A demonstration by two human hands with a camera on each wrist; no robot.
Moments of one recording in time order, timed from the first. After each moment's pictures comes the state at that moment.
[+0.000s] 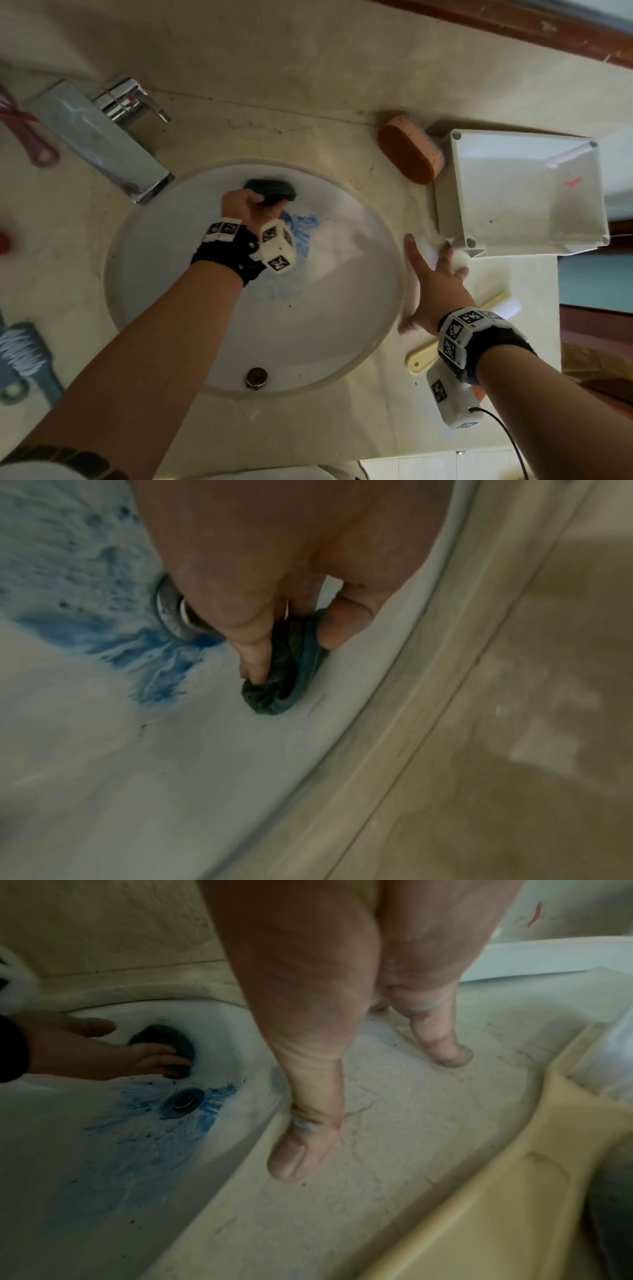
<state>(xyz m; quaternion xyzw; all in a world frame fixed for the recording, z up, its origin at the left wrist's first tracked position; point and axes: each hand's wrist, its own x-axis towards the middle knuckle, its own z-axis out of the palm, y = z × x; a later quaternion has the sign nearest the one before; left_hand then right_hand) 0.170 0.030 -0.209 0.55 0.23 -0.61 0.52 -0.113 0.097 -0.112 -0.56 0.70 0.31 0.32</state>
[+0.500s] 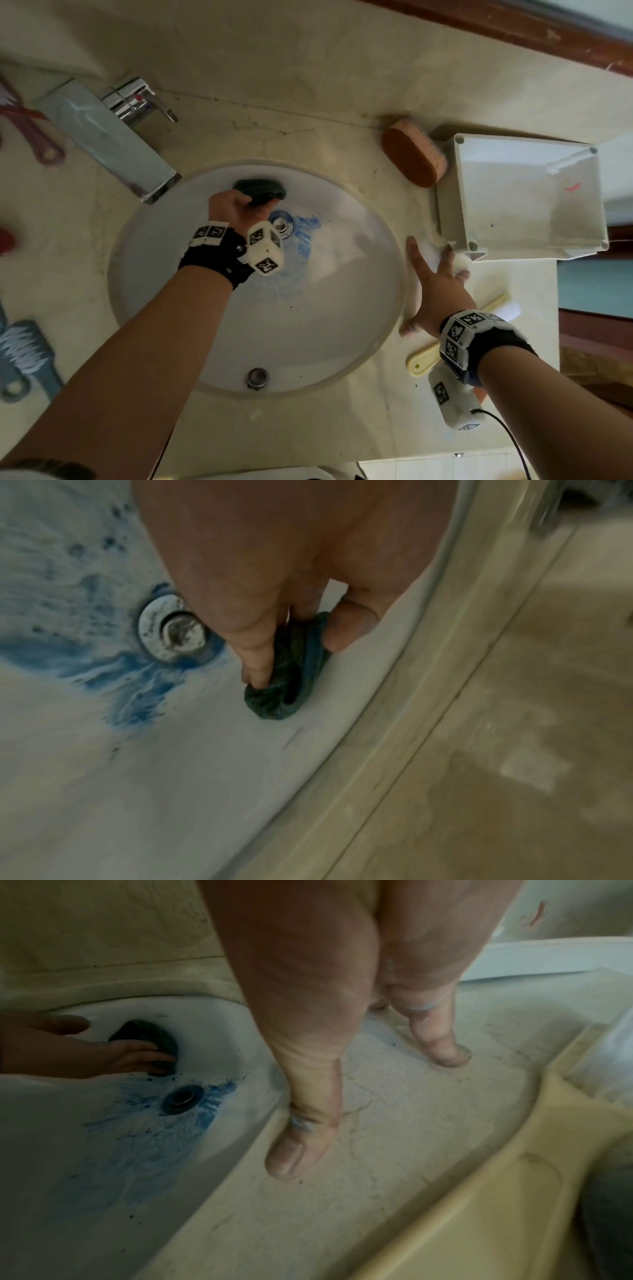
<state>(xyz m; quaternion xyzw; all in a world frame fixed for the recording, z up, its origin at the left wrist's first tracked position) 0.189 0.037 -0.200 0.54 0.25 -0.59 0.55 -0.112 0.097 -0.110 -0.56 0.70 0.31 0.31</state>
